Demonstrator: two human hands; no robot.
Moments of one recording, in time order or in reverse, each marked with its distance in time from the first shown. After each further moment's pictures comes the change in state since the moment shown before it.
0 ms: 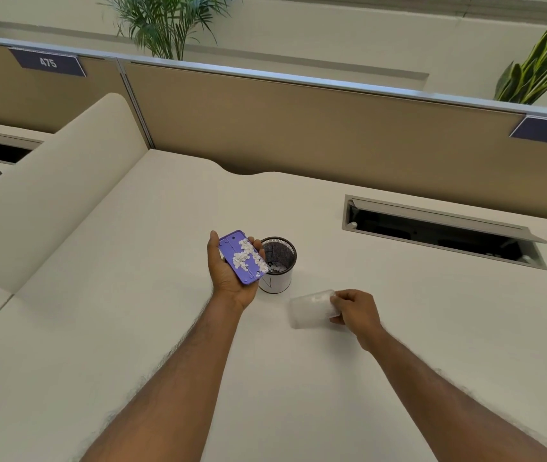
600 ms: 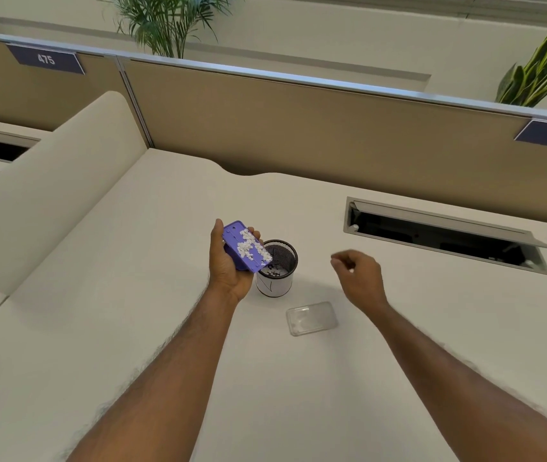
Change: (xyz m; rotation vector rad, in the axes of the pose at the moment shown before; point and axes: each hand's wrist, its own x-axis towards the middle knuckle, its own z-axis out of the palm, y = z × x) left_hand 0.017 0.013 0.009 0.167 -0.040 0.049; right_hand 0.014 -0.065 0.001 -0.358 0.133 -0.508
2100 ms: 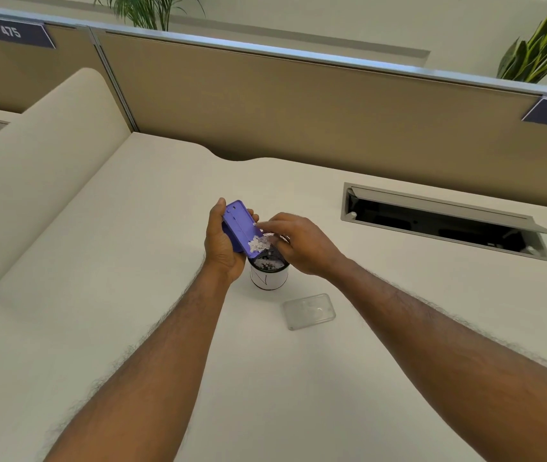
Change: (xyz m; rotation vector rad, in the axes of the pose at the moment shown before) left_hand 0.022 0.001 0.011 0.147 0.004 0.046; right_hand 0.029 -0.079 0.040 -0.271 -0.422 -0.621
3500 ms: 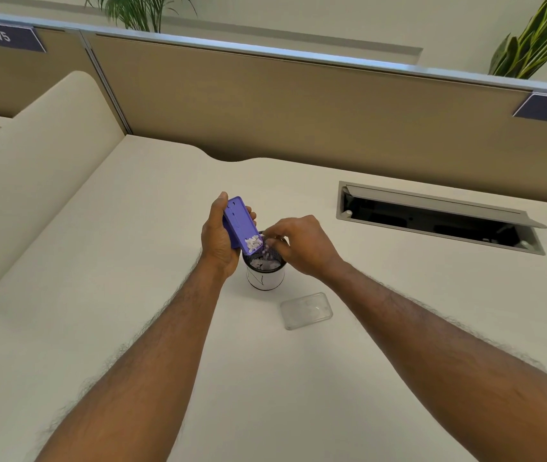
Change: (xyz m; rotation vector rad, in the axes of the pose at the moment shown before) left_hand 0.006 0.005 0.006 0.149 0.021 0.041; right_hand -0.005 0.003 0.003 -0.076 0.156 0.039
